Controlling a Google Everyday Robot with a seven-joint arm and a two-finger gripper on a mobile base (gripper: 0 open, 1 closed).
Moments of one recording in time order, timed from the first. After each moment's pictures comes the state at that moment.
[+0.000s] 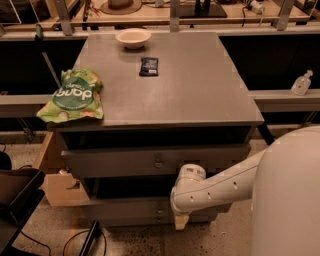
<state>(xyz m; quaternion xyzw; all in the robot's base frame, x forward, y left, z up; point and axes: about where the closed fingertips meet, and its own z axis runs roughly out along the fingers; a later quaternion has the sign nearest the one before) 0.499 -0.075 0.426 -0.72 0.69 -0.05 0.10</state>
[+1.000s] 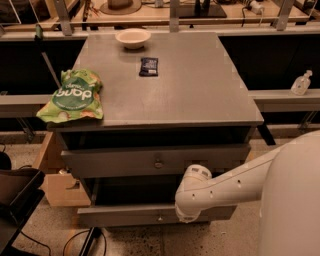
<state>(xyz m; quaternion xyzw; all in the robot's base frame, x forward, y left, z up) 0.459 -0.094 0.427 -0.69 0.72 -0.02 0.05</state>
